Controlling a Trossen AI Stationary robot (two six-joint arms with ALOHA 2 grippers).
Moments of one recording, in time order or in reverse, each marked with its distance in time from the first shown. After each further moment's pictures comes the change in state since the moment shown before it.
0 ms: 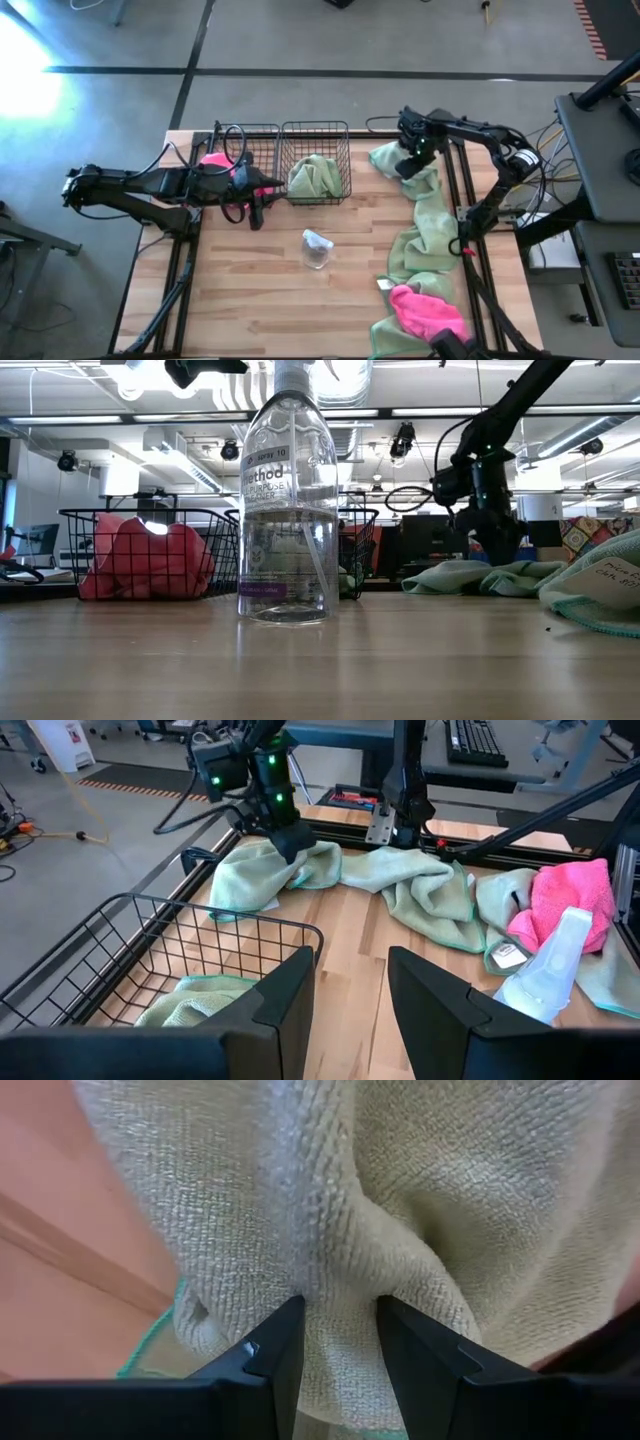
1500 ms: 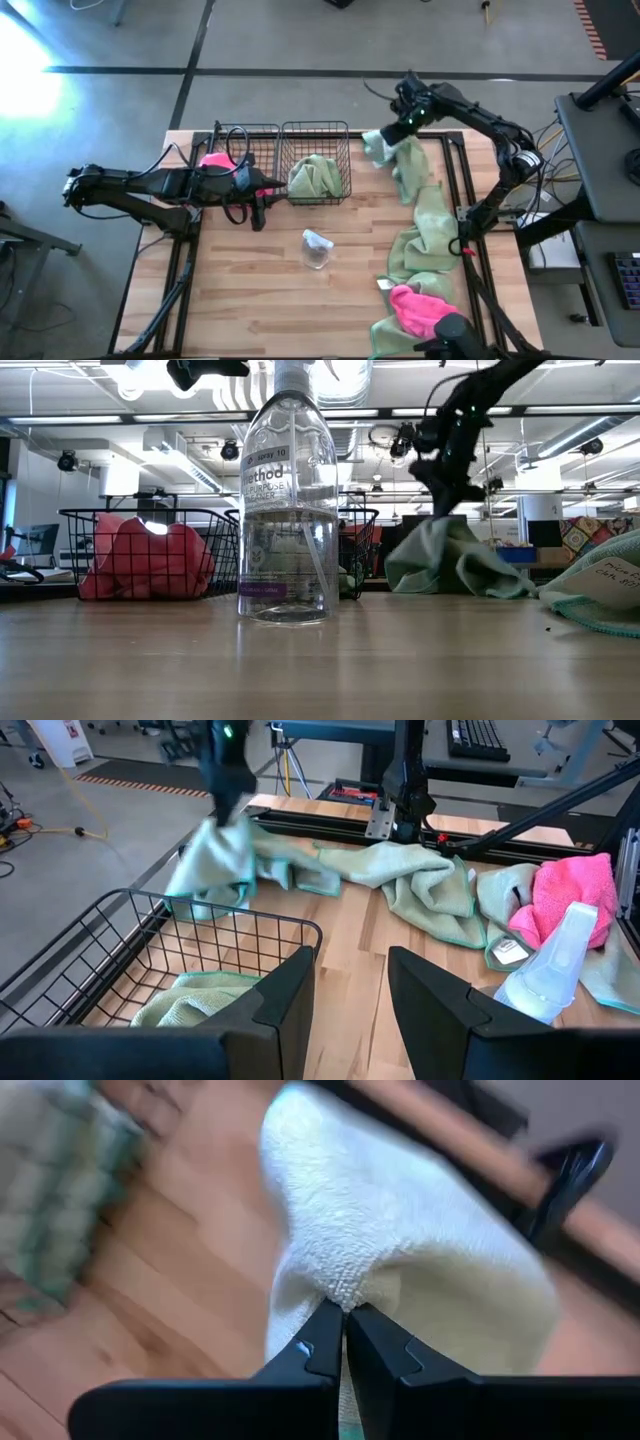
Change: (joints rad) left arm -0.001 0.015 -0.002 0.003 0.001 -0.003; right arm 0.007 -0.016 0.347 0.021 -0.133 0.089
